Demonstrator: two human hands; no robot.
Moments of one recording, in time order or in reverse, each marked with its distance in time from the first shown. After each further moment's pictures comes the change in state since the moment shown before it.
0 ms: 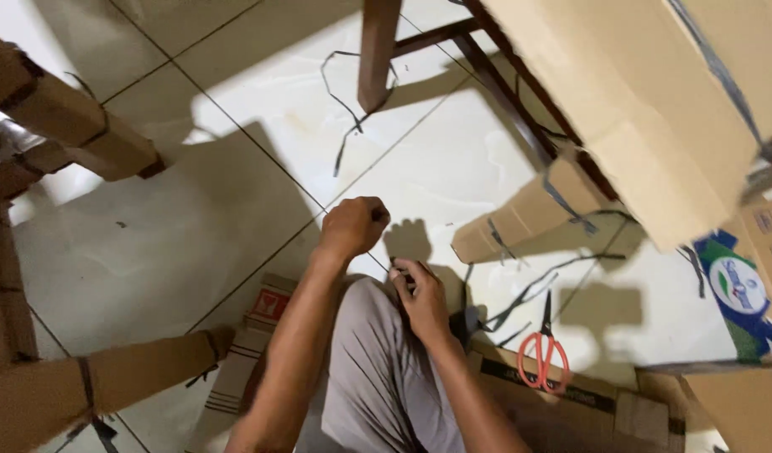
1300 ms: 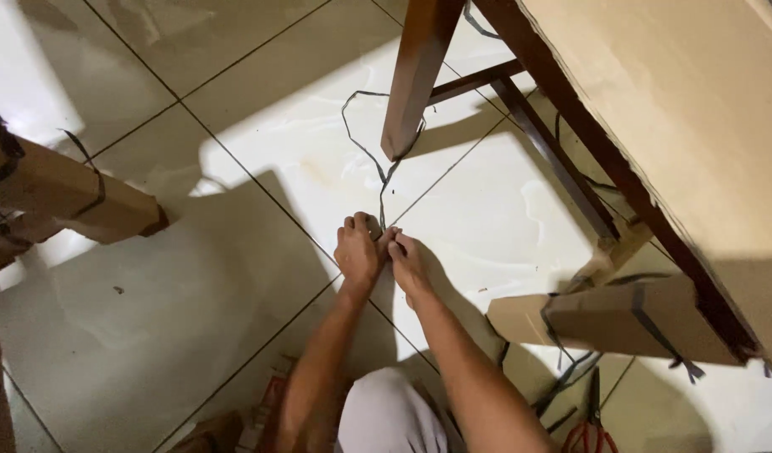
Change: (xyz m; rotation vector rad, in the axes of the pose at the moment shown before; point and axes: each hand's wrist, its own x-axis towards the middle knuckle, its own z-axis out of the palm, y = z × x) left_hand 0.158 -0.096 0.074 -0.100 0.430 -0.180; right_hand 0.207 0.037 0.095 0.404 -0.088 0.551
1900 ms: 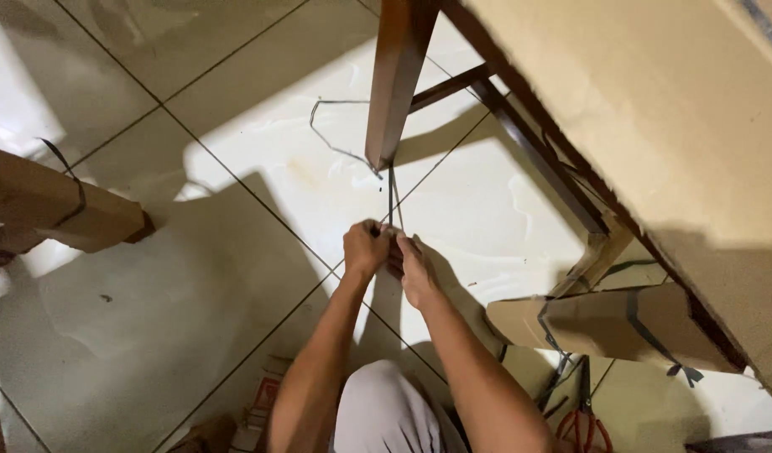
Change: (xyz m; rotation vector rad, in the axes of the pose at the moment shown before) left_hand 0.002 0.031 -0.006 -0.344 -0.221 -0.149; right_hand -0.040 -0.056 -0.014 0.349 -0.075 0.230
